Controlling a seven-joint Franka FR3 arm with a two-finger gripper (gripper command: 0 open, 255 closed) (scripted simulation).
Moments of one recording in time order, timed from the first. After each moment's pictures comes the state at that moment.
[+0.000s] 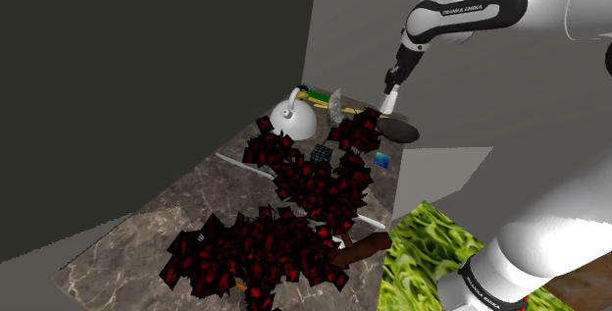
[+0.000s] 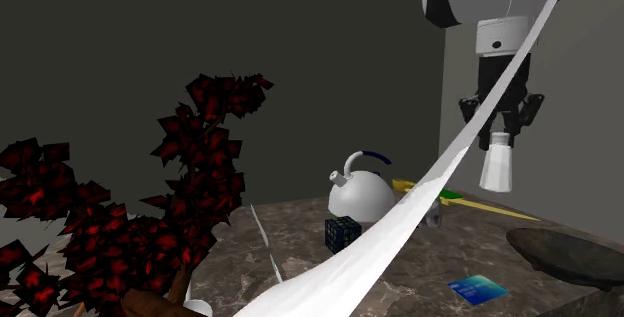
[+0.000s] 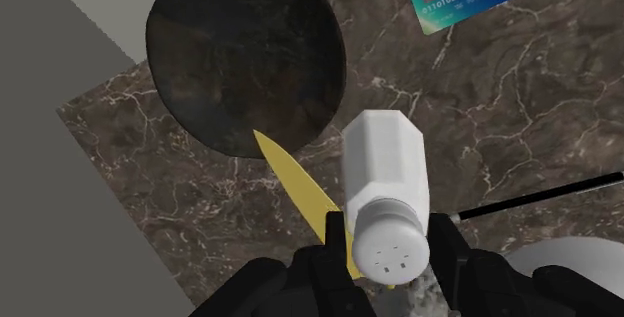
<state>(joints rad) -0.24 -0.09 -0.13 -2.01 -0.03 2.09 -0.39</state>
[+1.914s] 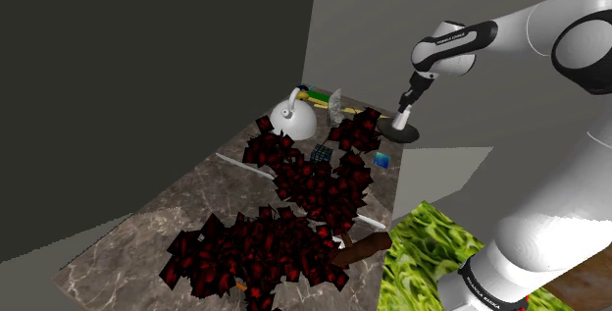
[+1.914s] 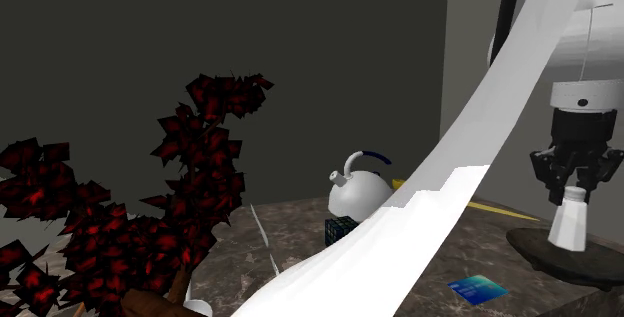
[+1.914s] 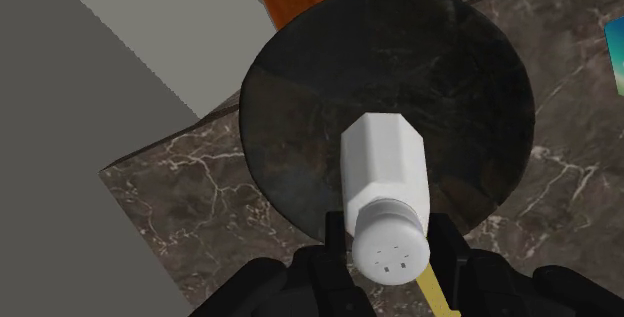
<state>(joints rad) -0.35 0.09 -0.25 -2.05 0.06 2.30 -0.66</state>
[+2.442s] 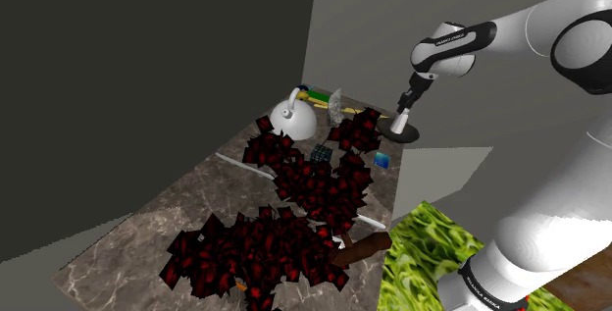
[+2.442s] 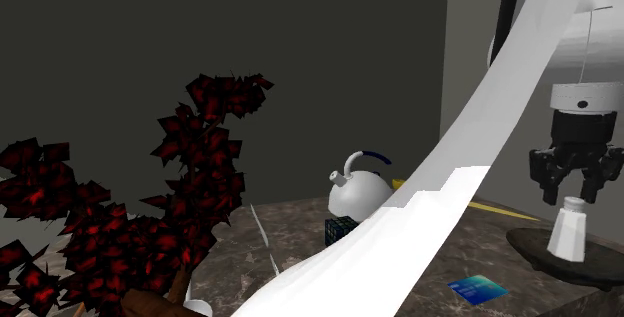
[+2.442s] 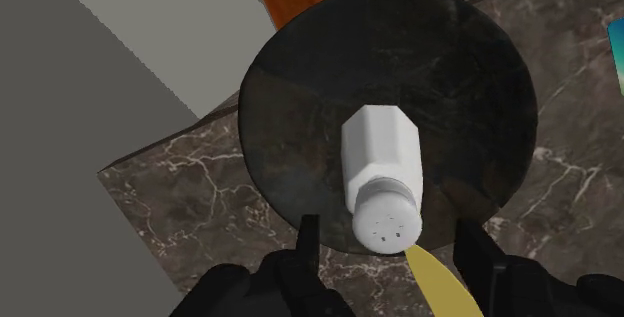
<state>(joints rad) -0.35 0.09 -0.25 -2.05 0.06 2.31 -0.66</state>
